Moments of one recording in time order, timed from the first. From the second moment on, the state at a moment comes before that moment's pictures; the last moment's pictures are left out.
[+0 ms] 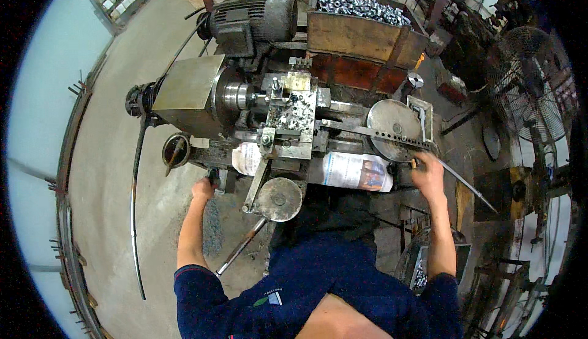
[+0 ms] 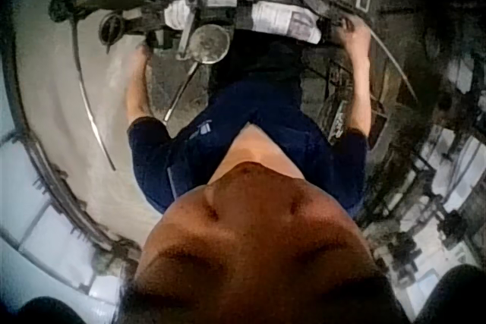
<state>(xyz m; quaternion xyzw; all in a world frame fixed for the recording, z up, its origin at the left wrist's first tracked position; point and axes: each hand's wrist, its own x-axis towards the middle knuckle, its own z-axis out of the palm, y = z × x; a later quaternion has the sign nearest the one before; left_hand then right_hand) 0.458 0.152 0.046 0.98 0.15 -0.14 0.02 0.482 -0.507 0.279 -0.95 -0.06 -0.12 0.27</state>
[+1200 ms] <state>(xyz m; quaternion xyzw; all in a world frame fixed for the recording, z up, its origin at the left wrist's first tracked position) 0.340 0.196 0.227 0.88 0.33 0.10 0.32 0.716 -0.407 0.415 -0.97 -0.12 -0.19 0.03</state>
